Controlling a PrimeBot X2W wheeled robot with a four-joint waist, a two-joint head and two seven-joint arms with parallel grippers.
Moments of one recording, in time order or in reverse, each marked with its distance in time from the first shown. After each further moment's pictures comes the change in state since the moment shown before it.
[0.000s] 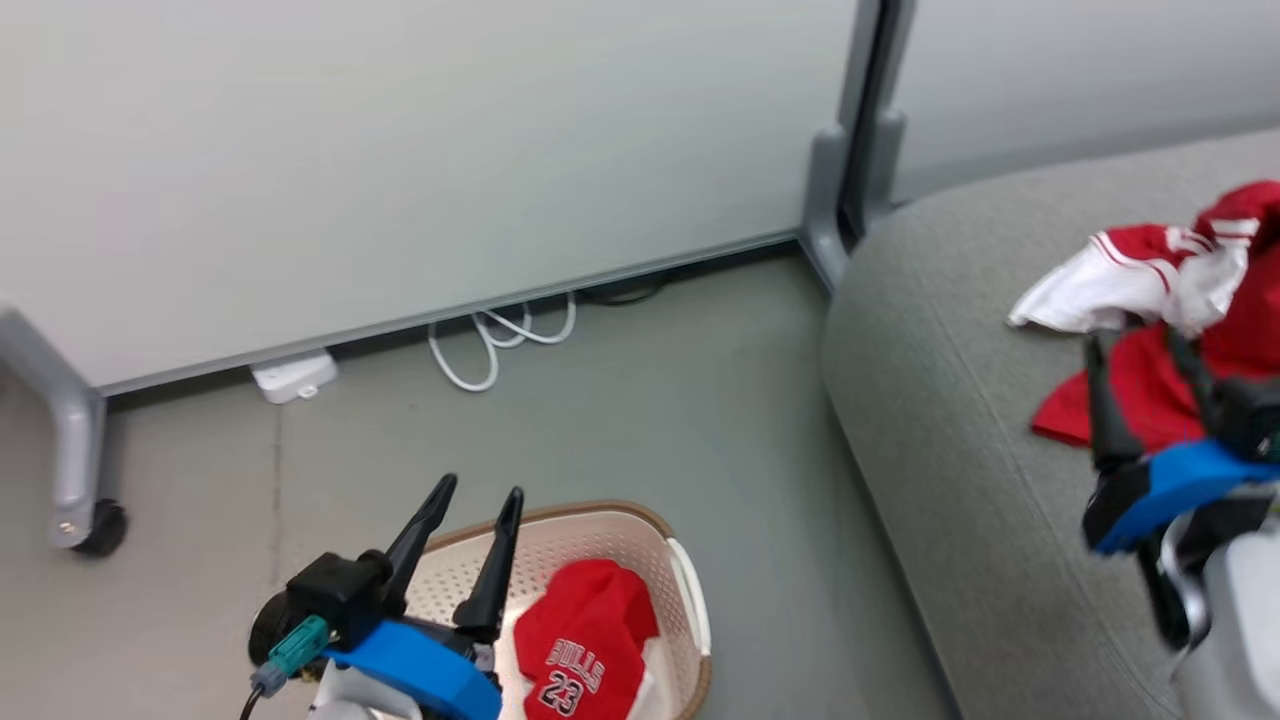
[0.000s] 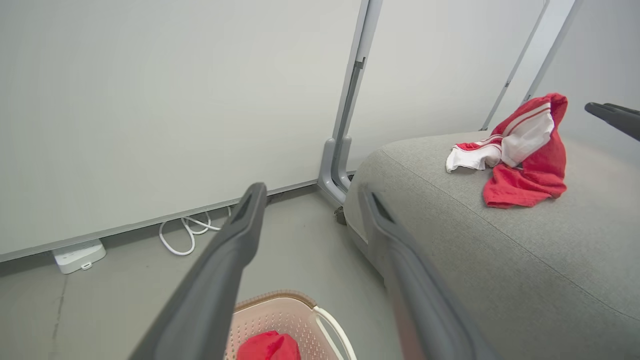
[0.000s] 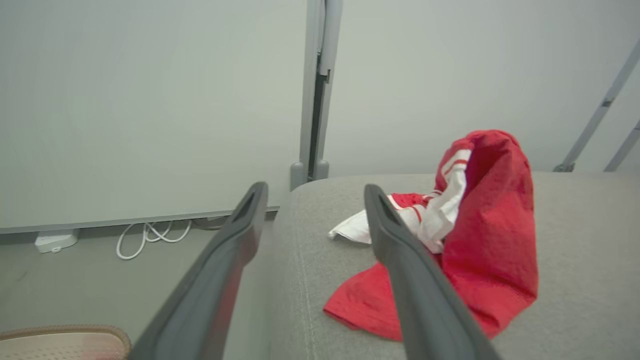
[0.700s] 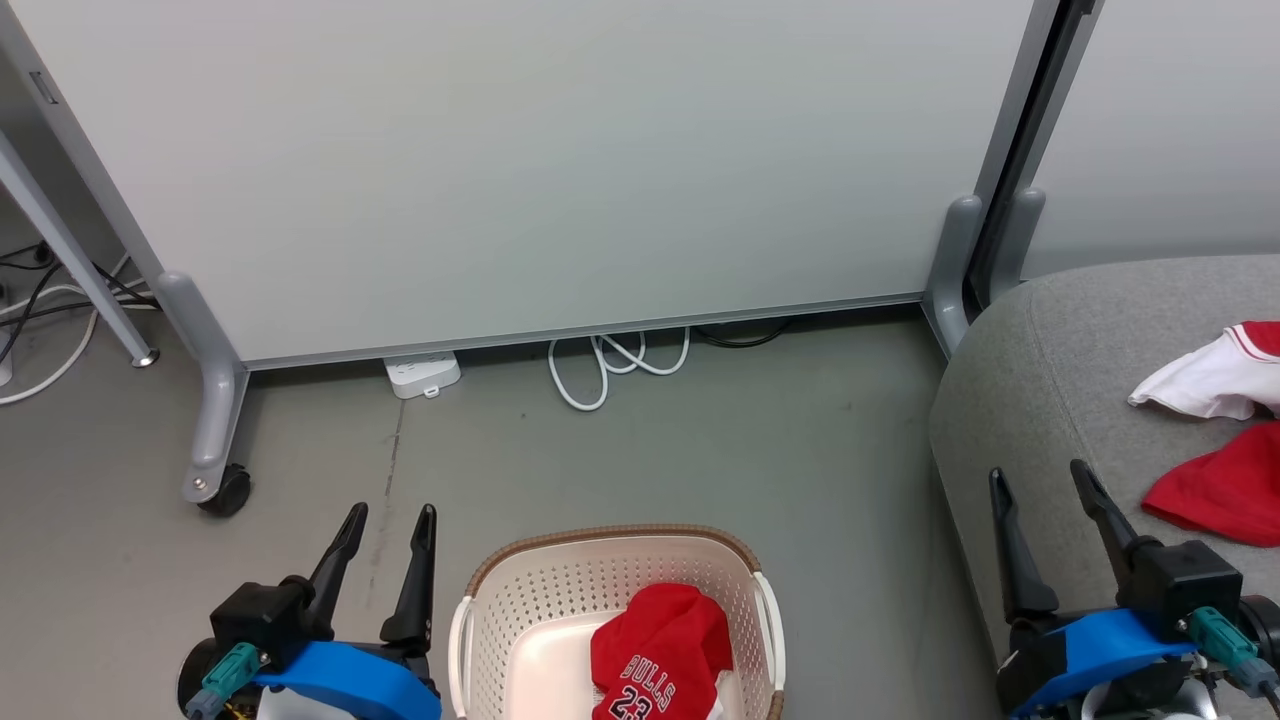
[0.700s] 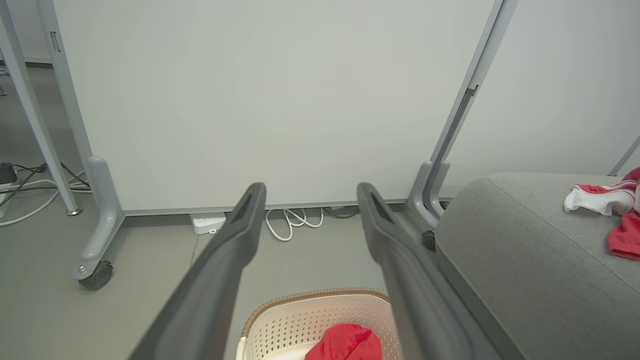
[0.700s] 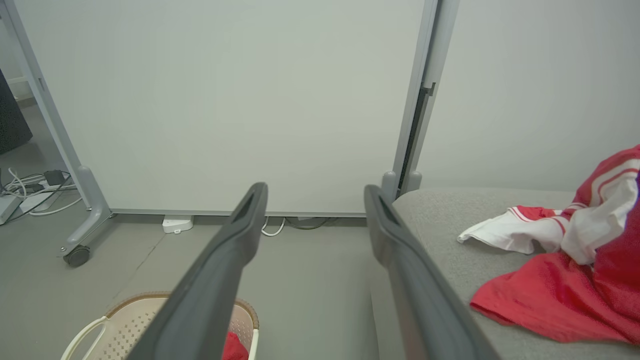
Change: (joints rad) left arm 0.058 -0.027 0.191 0.051 0.057 0.002 0.000; right arm 0.418 0.230 -0.009 -0.513 -0.105 0.000 0.100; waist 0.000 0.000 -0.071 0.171
